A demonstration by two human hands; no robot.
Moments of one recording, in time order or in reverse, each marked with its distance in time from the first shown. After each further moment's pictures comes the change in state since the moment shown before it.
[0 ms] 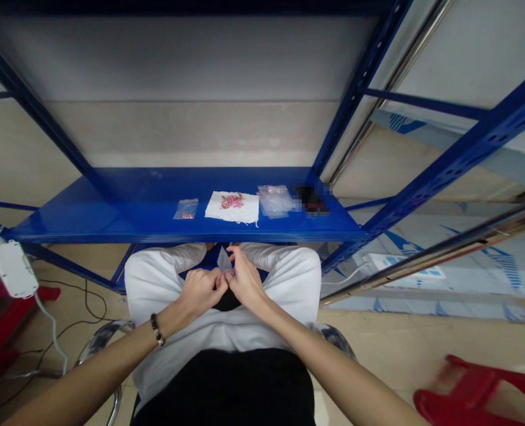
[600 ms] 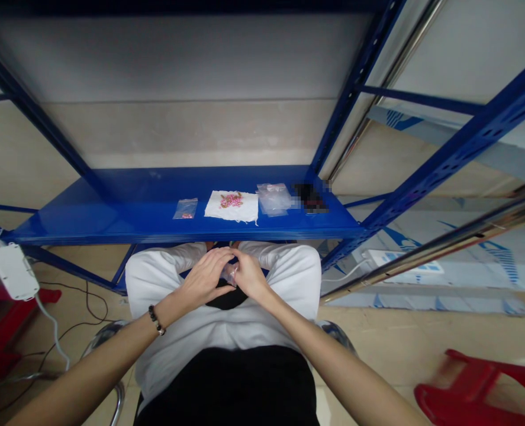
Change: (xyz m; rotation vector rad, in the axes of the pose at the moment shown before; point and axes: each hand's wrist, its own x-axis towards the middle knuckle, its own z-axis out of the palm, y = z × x) left_hand 0.018 -0.019 -0.009 -0.208 0.109 0.500; right_hand 0.012 0.008 -0.004 0.302 -0.083 0.012
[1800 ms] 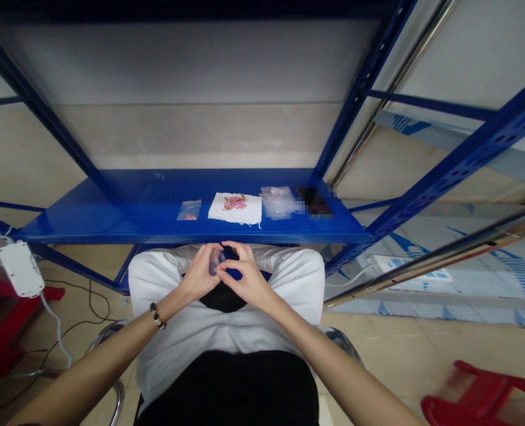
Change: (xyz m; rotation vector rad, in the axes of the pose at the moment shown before) left_hand 0.004 -0.007 -0.005 -0.274 0.183 -0.464; right_hand -0.009 -0.031 -0.010 -0.168 0.020 -0.375
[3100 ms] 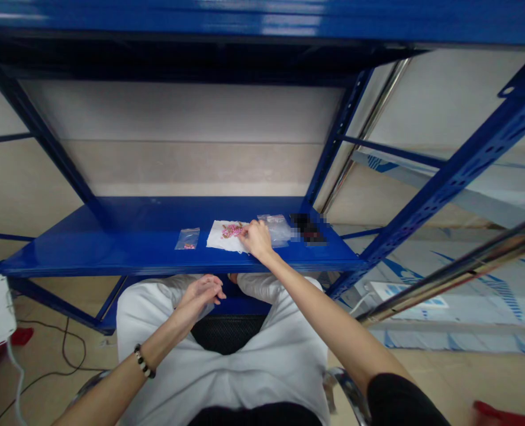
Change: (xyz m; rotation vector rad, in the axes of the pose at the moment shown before) left_hand 0.012 -0.012 0.006 -0.969 -0.065 -0.386; right_hand 0.140 0.103 -0.053 -0.679 0.077 0.243
